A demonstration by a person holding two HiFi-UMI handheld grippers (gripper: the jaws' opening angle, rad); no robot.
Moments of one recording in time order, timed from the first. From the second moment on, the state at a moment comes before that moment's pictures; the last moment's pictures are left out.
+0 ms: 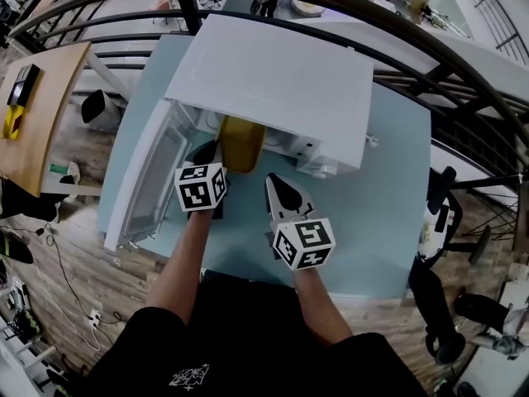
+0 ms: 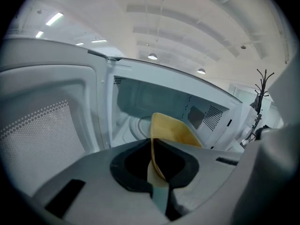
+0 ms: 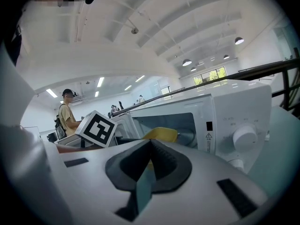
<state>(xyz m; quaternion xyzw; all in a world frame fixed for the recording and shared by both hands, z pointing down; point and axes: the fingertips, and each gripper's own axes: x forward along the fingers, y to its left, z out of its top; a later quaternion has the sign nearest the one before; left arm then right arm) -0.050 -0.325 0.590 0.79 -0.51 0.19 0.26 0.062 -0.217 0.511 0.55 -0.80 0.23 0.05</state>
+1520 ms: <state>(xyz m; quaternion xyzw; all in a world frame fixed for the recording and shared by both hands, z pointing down) -0.106 -0.225 0.598 0.76 -0.56 0.17 0.28 0.027 -0.149 0.517 0.48 -0.84 0.23 0.09</state>
